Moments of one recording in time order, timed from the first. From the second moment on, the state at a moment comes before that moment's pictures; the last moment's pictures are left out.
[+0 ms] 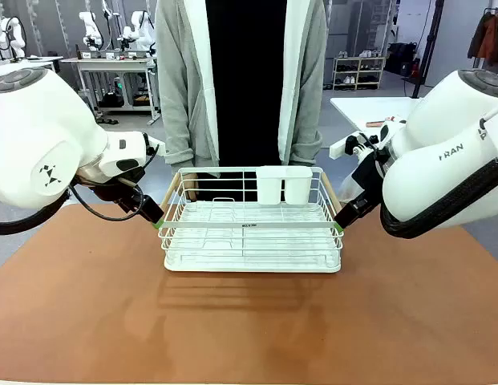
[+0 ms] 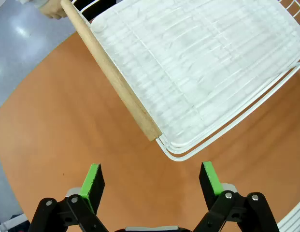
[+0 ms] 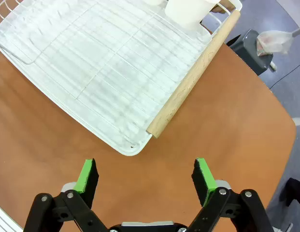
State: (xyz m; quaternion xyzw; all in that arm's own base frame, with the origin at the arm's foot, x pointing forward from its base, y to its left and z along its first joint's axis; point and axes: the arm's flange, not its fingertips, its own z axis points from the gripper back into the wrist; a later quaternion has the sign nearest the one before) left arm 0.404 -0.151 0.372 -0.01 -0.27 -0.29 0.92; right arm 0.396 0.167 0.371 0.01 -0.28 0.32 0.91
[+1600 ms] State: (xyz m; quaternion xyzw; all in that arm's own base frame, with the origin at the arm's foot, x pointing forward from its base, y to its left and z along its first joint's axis) left arm 0.404 -0.021 0.523 -0.41 -0.19 -0.19 0.87; right arm 0.417 0.059 0.527 0.35 -0.22 0.24 0.88
